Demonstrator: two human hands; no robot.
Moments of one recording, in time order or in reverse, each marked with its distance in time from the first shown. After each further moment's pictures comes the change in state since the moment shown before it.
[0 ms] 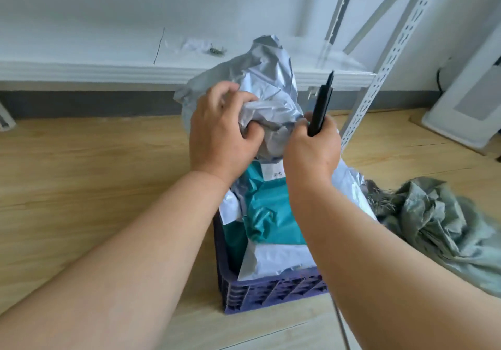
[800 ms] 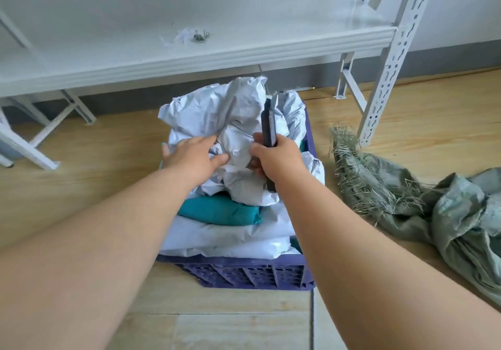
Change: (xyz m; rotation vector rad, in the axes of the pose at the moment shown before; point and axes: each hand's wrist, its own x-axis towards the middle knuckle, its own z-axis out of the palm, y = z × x) left_hand -0.025 0.074 0.093 0.705 -0.824 -0.567; right_hand 0.125 0.112 -0.060 0.111 -0.833 0.298
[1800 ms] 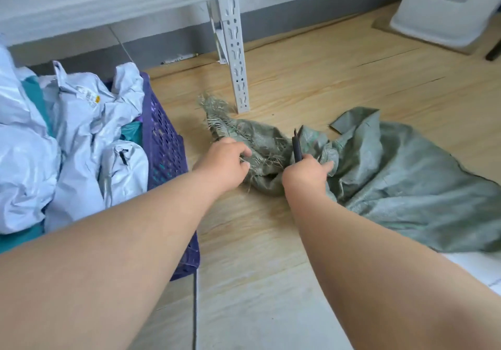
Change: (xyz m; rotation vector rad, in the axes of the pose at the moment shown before) left_hand -0.048 0.335 0.110 -0.229 -0.224 0.503; right_hand 0.016 0.152 -0.325 -0.531 0.586 0.532
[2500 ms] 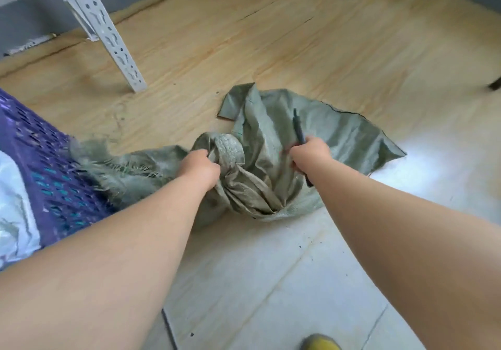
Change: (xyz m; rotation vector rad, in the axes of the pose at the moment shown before) left_hand -0.016 0.055 0.119 -0.165 -0.220 -0.180; right_hand -0.020 0.158 -0.089 0.319 0.023 0.211
